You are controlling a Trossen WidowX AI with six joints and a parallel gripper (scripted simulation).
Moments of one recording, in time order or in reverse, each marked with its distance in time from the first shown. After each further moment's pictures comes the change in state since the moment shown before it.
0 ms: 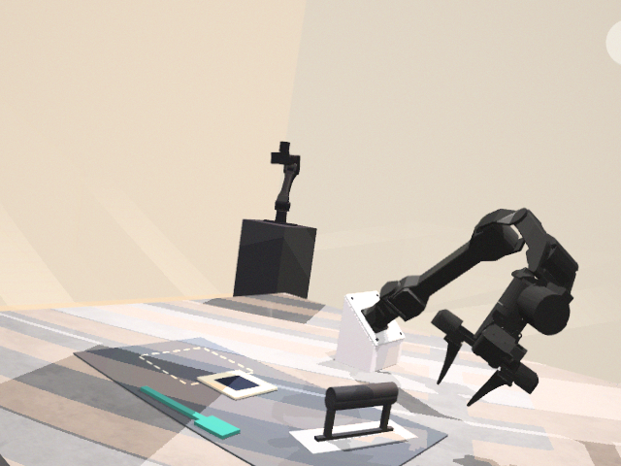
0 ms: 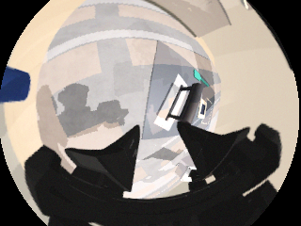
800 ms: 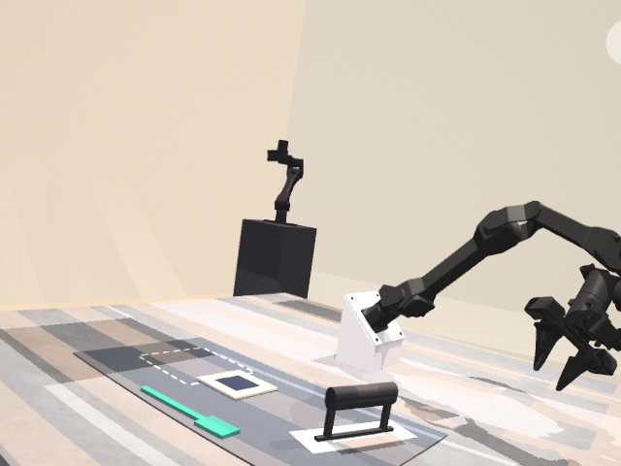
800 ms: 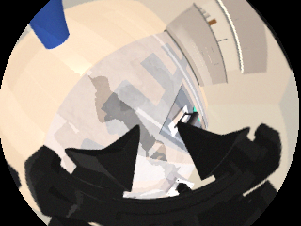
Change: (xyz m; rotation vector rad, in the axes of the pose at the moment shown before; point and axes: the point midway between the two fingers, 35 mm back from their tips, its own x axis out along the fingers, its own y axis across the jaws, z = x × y) arm -0.102 0.108 -0.055 -0.419 -0.354 -0.029
